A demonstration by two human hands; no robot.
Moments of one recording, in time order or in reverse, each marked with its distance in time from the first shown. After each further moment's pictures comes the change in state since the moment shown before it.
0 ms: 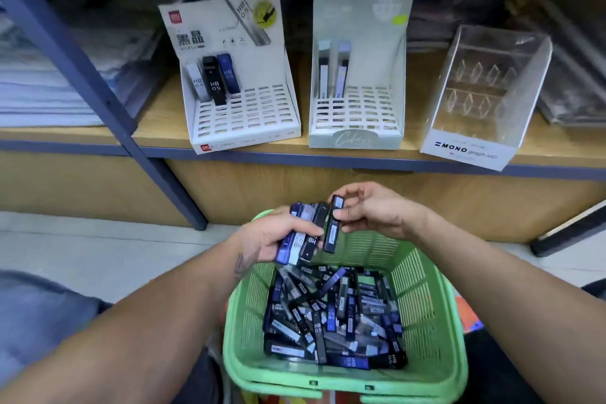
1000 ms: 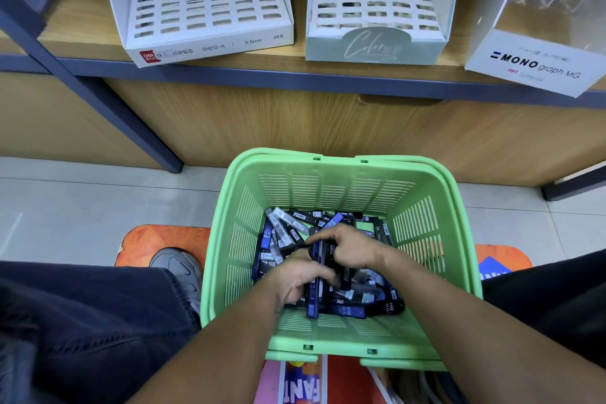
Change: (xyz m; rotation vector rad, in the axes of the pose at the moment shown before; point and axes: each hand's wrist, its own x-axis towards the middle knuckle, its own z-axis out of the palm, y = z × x) left_hand 0.082 -0.177 0.036 -0.009 0.083 -0.350; right_hand 0.029 0.157 0.036 -0.688 -0.106 0.269
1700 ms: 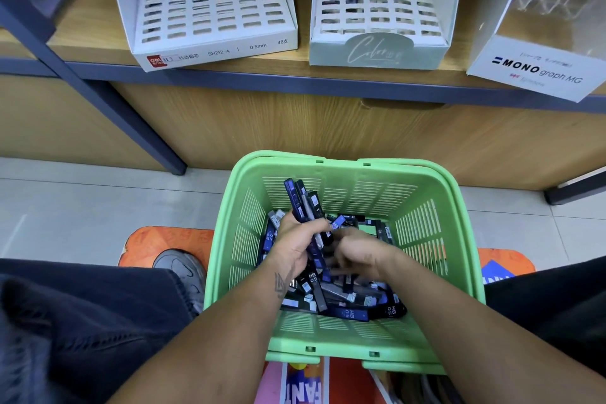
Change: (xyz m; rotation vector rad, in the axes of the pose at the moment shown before) left_hand -0.004 0.040 -0.003 -0.465 0.234 0.382; right_hand 0.005 0.012 0.009 0.709 0.067 0.255
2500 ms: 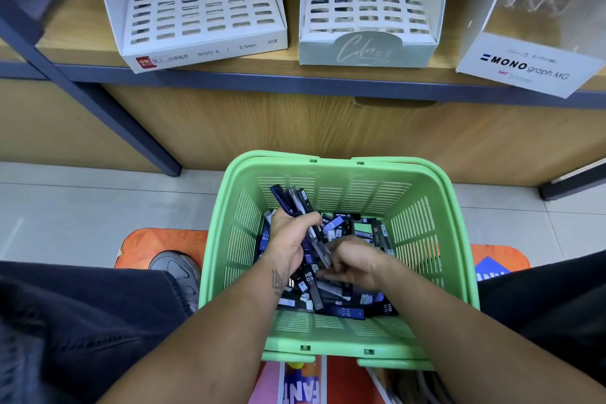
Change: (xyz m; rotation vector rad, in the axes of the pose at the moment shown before) left_hand 0.001 0.005 0.006 0.012 0.102 0.081; right_hand -0.003 0.013 0.001 0.178 0.040 0.109
